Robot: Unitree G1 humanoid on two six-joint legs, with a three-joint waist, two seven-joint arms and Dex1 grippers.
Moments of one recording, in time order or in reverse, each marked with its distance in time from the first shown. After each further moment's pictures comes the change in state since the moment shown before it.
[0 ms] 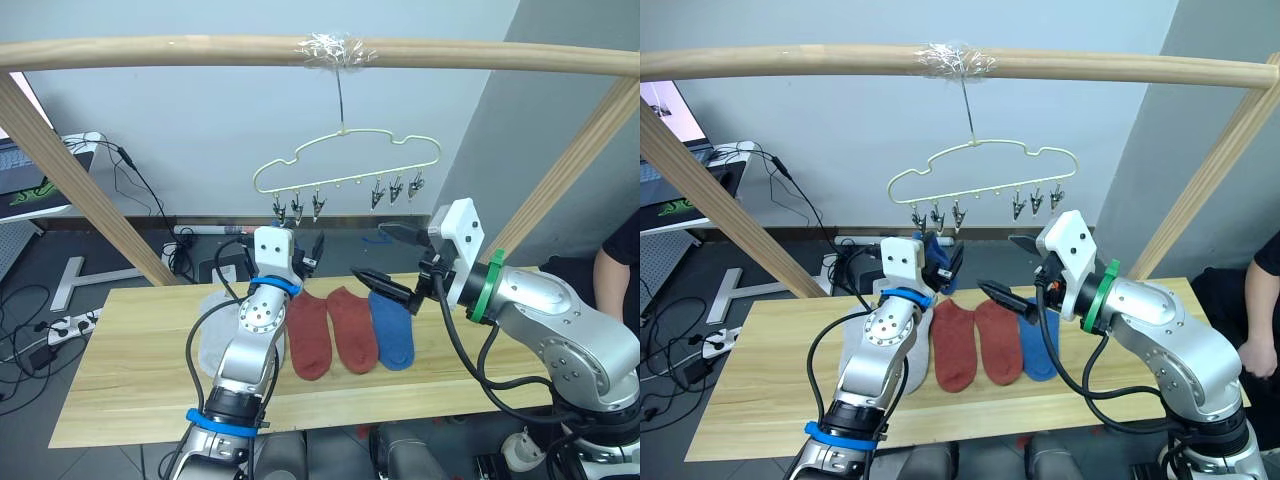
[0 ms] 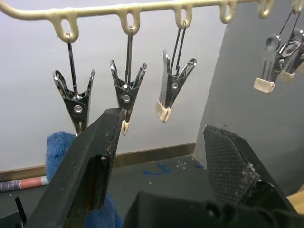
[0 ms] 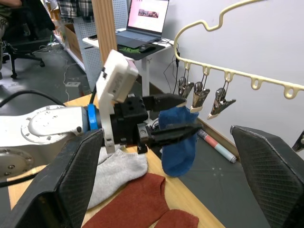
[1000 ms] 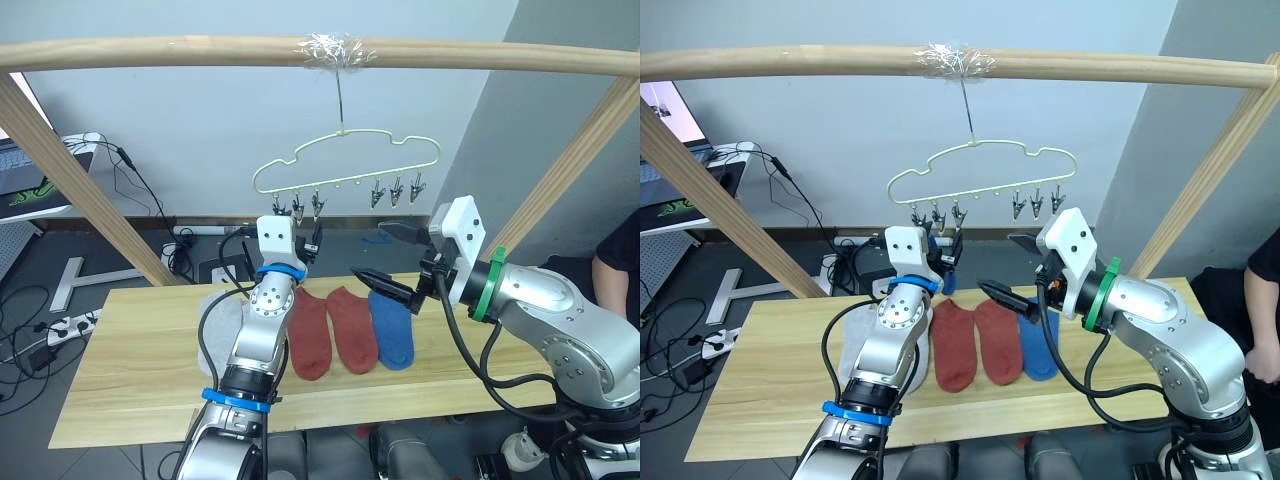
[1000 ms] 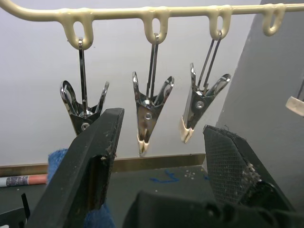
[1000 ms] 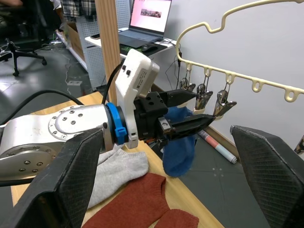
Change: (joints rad) left arm -0.103 -0.050 0.045 0.139 0.008 -0.038 0.084; right arm -0.007 -0.022 0.000 0.002 0.025 0.000 -0.003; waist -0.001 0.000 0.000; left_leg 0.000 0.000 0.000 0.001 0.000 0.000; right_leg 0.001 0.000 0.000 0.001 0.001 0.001
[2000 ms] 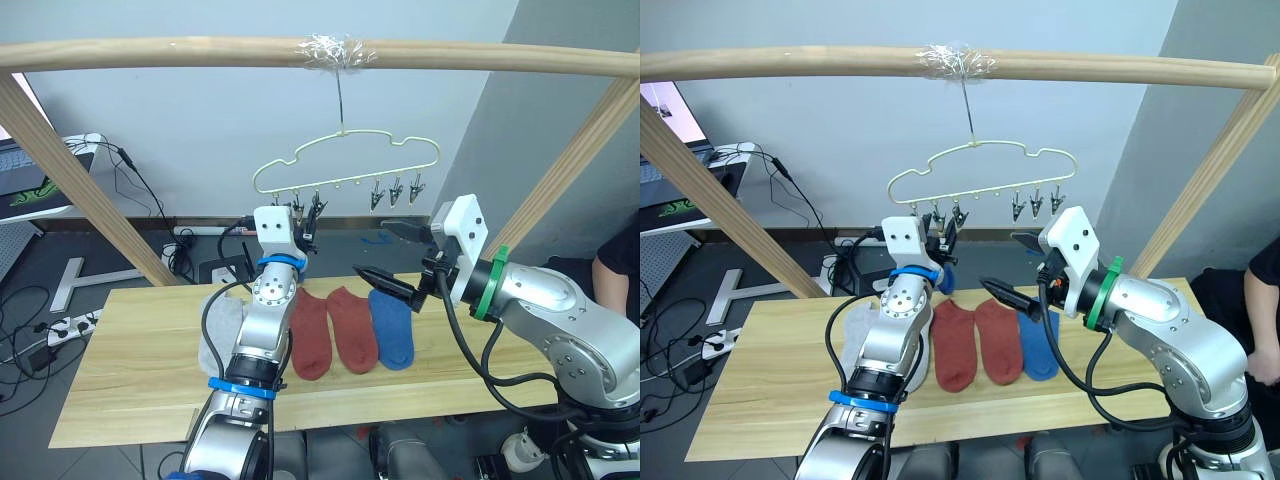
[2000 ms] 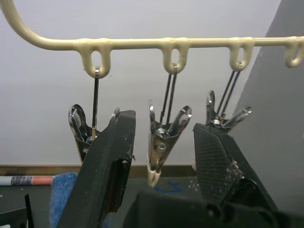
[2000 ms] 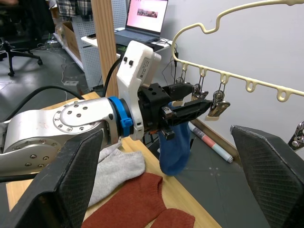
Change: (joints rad) left arm -0.063 -0.016 0.033 0.052 0.000 -0.006 0.030; right arm 0.000 -0.005 -0.007 0.000 0.005 0.002 -0.012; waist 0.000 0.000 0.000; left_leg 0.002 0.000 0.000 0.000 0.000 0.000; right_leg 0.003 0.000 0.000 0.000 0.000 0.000
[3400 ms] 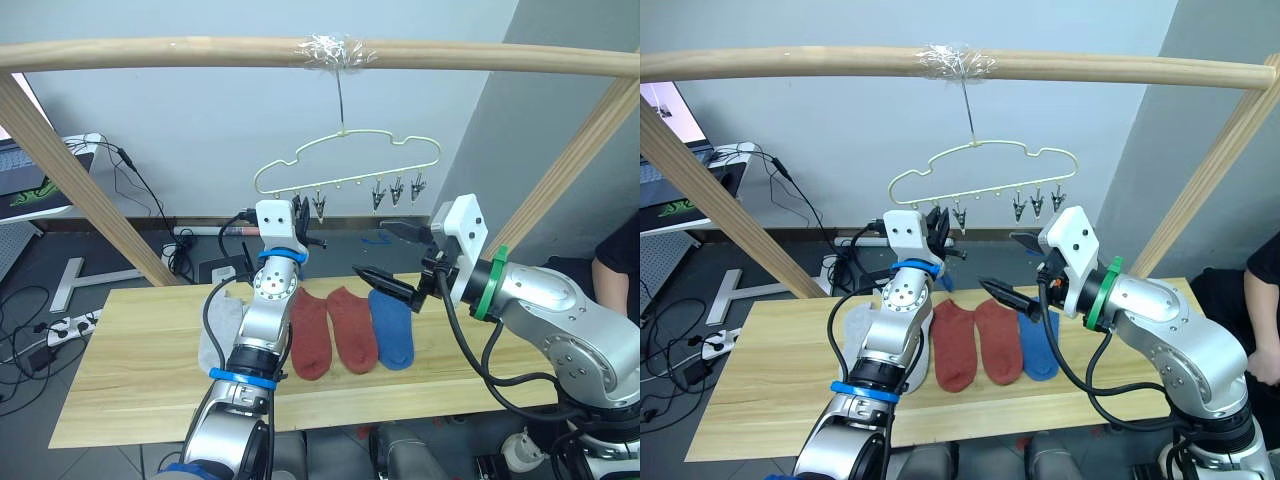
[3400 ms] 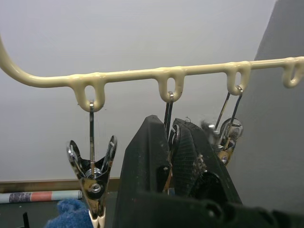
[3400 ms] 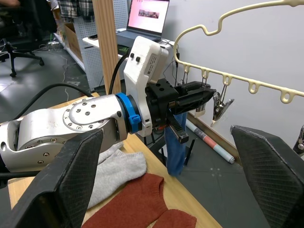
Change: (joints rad) left arm -0.041 0.014 0.007 0.072 0.013 -0.081 -0.007; right arm 0.001 -0.001 0.001 0.000 0.004 0.000 -0.001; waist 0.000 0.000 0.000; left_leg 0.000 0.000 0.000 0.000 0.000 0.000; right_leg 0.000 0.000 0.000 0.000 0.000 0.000
